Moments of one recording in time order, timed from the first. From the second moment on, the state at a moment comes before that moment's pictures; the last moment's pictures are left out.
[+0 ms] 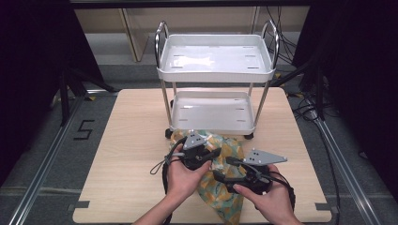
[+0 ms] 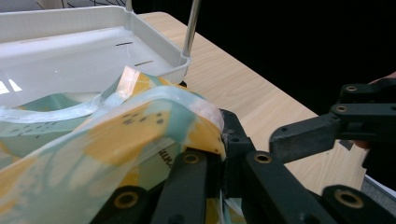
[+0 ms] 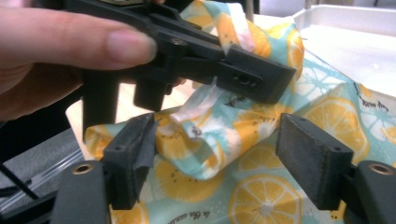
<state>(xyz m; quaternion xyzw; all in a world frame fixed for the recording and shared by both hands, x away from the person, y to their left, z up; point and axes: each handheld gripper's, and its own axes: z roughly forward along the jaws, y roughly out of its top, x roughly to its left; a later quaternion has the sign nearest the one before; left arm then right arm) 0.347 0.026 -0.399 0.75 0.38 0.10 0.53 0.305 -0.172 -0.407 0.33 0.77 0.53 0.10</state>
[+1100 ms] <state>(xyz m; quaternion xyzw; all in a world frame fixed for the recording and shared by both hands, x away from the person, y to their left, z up) 0.318 0.016 -0.404 0.73 0.34 0.09 0.58 0.314 -0.209 -0.396 0.32 0.81 0.43 0.23</state>
